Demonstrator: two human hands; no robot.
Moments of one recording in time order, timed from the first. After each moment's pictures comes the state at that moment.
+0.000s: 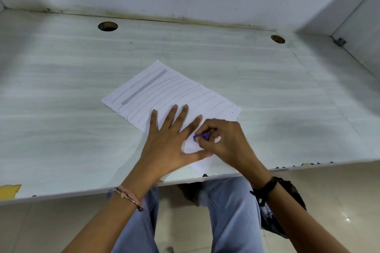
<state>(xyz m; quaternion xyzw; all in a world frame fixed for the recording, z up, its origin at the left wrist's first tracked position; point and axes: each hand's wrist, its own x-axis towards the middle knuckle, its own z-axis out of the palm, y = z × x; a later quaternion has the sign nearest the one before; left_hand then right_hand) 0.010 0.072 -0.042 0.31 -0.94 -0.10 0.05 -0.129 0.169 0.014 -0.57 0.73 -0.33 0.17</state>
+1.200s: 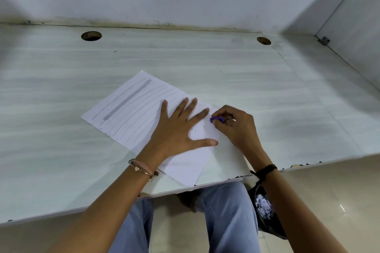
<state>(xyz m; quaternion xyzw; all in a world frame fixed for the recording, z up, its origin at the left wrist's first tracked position) -0.055 0.046 -0.039 0.24 -0.96 -0.12 0.05 -0.195 0.164 0.008 -0.44 0.78 -0.42 0.14</state>
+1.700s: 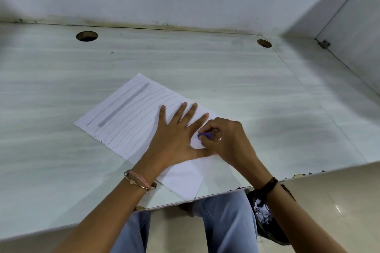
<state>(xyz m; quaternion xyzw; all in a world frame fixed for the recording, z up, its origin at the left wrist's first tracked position) -0.059 0.042 -0.045 0.24 -0.97 -0.08 0.07 -0.174 0.157 0.013 -0.54 0.77 -0.33 0.12</state>
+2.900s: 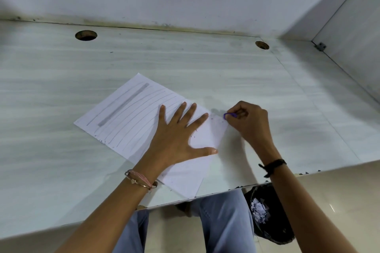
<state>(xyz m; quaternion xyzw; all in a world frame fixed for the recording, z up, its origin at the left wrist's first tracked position) -0.059 0.042 -0.044 0.24 -0.96 -0.10 0.07 -0.227 0.154 0.020 -0.39 0.82 -0.42 0.09</state>
